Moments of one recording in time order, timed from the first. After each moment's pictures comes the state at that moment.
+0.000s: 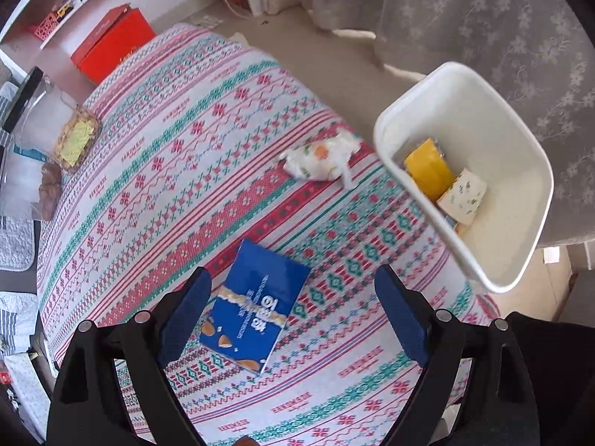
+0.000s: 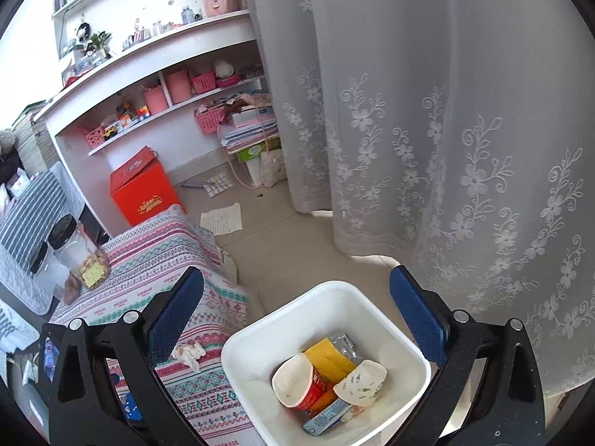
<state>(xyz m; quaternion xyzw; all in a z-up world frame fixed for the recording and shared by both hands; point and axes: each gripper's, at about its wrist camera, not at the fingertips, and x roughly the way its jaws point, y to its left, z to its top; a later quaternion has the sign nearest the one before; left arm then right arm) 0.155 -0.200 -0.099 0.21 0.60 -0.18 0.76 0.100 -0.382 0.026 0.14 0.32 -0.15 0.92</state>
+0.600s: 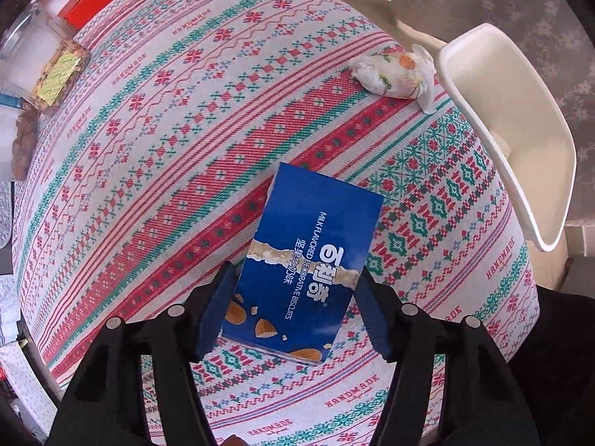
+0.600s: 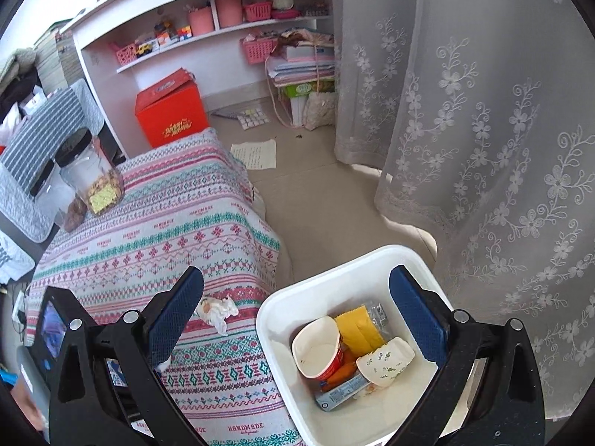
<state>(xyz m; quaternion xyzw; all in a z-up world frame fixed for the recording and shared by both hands) 0.160 -0.129 -0.146 0.19 0.64 -0.18 0.72 0.158 -0.317 -0.017 0.07 0.44 -0.08 0.89</state>
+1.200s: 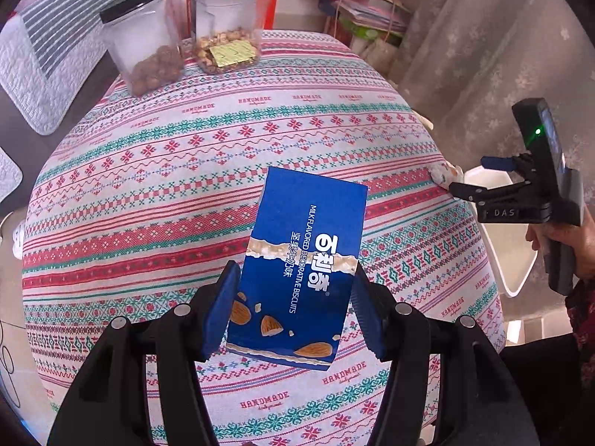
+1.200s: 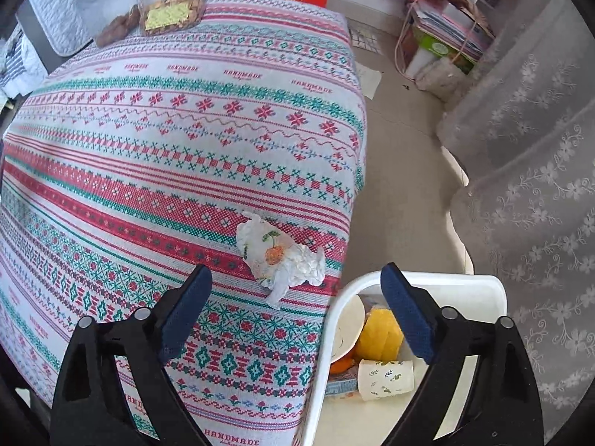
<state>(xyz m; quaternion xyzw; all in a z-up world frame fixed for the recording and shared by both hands) 0.108 0.018 -0.071 -0.01 0.53 -0.12 0.84 0.210 -0.217 -0.121 -0.15 0.56 0.08 0.81</state>
